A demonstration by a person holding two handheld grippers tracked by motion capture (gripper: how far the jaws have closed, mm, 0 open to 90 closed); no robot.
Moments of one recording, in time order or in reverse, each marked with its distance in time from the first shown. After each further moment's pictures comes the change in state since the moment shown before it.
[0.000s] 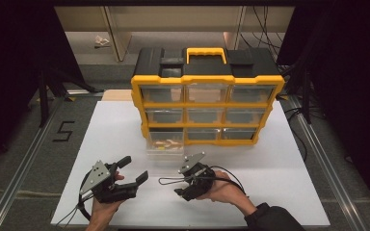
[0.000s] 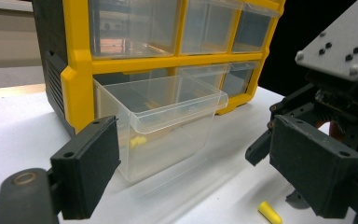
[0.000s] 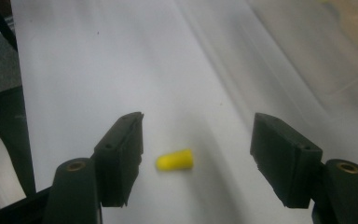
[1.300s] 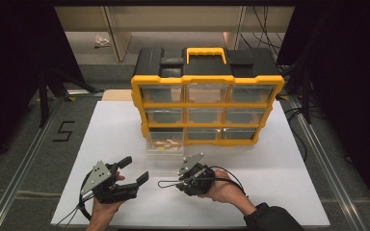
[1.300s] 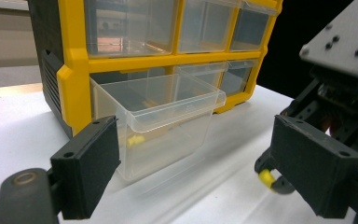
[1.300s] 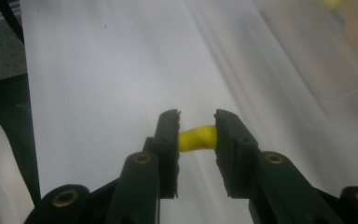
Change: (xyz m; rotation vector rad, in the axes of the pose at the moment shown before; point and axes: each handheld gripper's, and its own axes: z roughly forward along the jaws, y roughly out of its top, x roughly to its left) left arm -0.001 0.000 0.000 0.000 -0.003 0.004; right arm 0.002 0.004 -0.006 0.001 -0.005 -0.052
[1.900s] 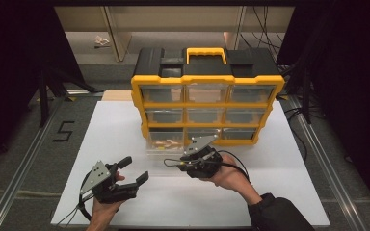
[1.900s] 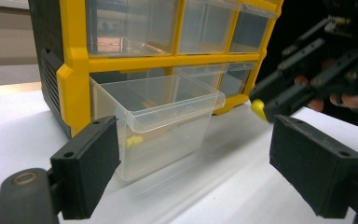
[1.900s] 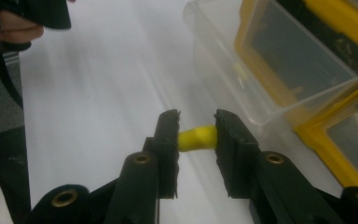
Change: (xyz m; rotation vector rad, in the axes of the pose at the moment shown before) left arm 0.000 -0.001 0.000 -0.004 -0.006 -0.014; right arm -0.021 0.025 -0.044 -0.165 -0.073 0.038
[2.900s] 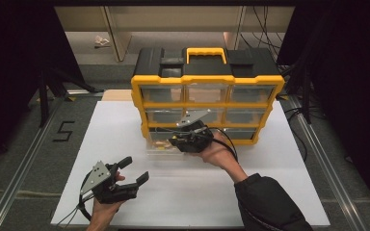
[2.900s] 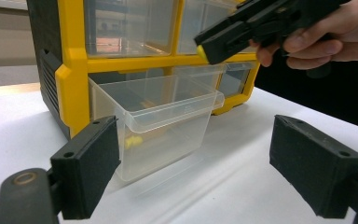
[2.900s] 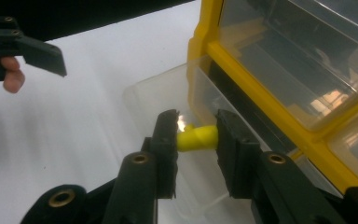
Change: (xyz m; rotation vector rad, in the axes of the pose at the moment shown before) left arm 0.000 0.000 0.000 -0.002 -0.002 0.002; right arm -0.035 0.049 0.012 -0.080 -0.073 0.062
